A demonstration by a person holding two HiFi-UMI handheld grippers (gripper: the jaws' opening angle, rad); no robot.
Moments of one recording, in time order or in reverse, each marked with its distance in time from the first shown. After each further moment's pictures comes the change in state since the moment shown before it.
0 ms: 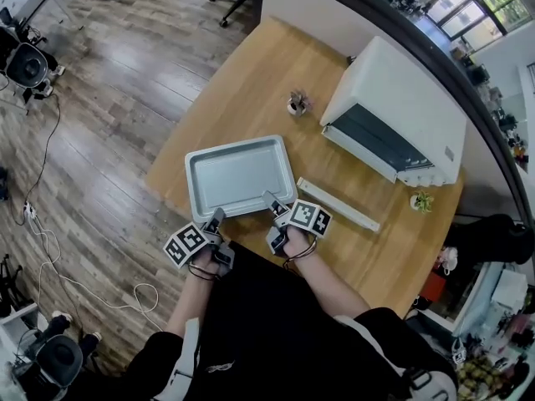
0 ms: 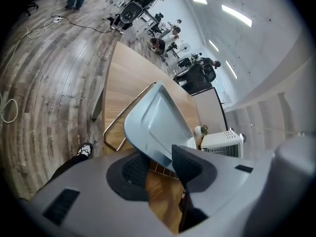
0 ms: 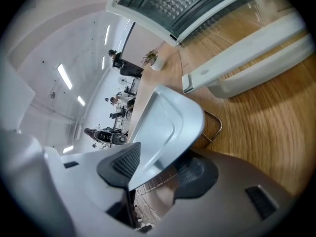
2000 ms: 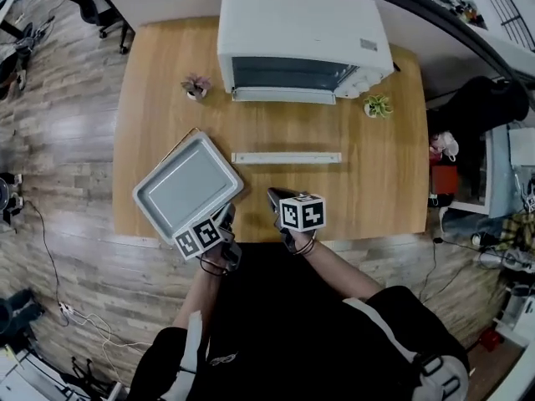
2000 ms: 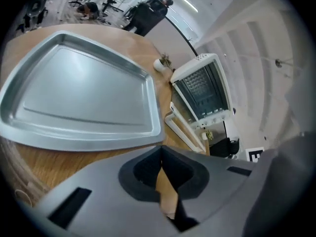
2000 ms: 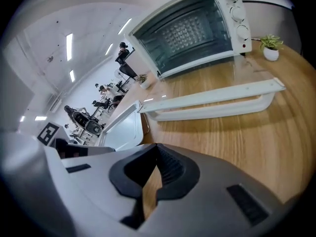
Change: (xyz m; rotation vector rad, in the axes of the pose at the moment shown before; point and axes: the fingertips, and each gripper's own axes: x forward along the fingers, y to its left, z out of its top) left arm 0.056 -0.089 -0.155 0.557 0.545 -0.103; right arm -0.138 -0.083 0.006 -0.281 -0.094 -0.272
